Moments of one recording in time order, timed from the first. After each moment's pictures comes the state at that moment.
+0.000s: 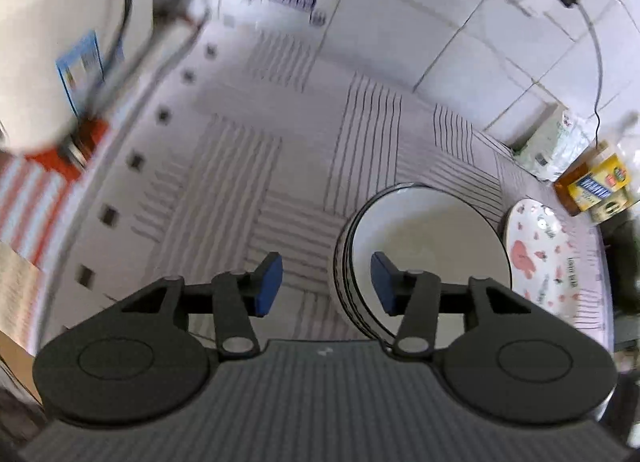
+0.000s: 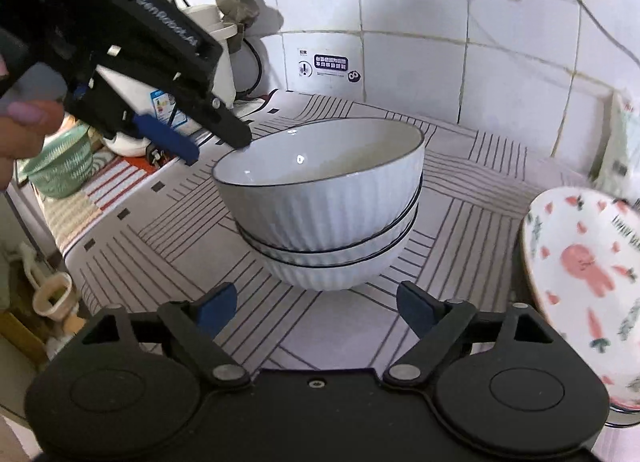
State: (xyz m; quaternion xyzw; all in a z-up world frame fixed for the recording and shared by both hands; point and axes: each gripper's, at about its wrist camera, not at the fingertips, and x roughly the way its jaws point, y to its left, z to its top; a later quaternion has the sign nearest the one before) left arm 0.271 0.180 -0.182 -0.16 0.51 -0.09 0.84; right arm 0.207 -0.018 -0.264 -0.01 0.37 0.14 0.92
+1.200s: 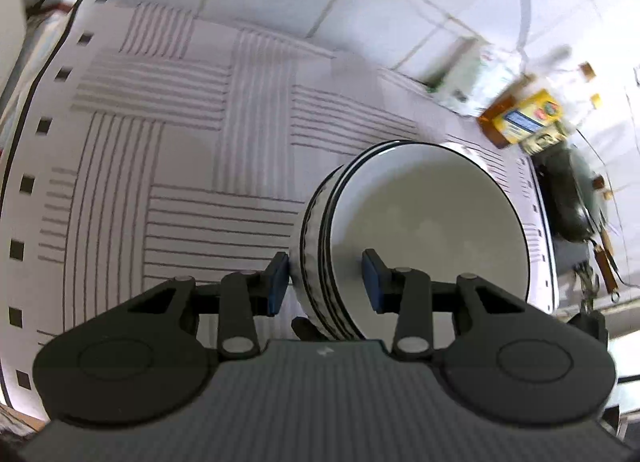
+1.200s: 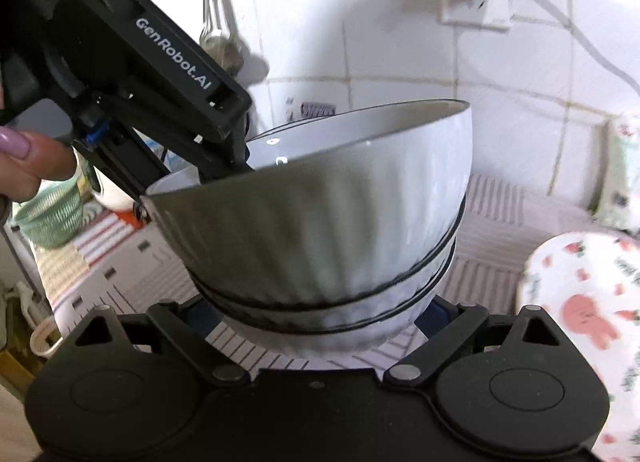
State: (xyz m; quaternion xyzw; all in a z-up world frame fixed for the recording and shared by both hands) left arm 0.295 0.131 -0.159 -0.12 0.56 -0.24 0.78; right arm 0.226 -0.030 -0.244 0.00 0.30 0.13 0.94
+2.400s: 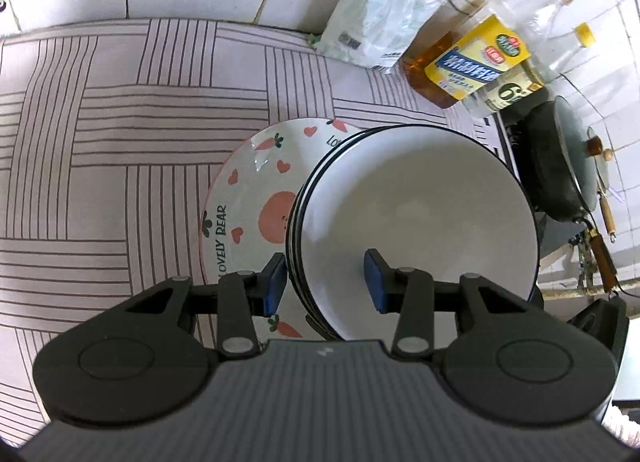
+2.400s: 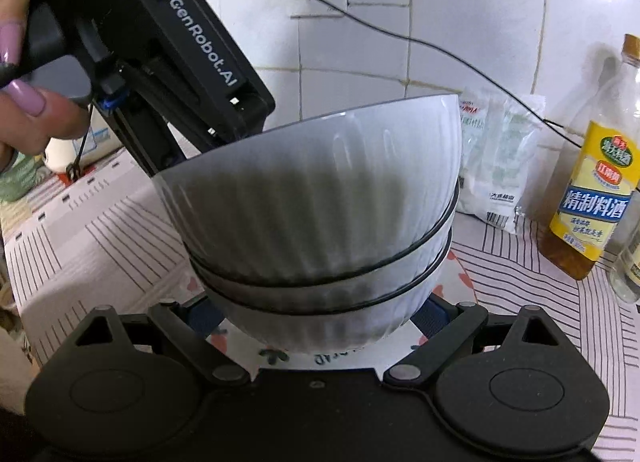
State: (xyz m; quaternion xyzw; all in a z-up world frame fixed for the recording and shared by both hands) left arm 0.320 -0.078 -0.172 -0.08 0.61 -0.26 0.75; right arm 0.213 -0.201 -0.236 -0.06 0.34 0.11 0.93
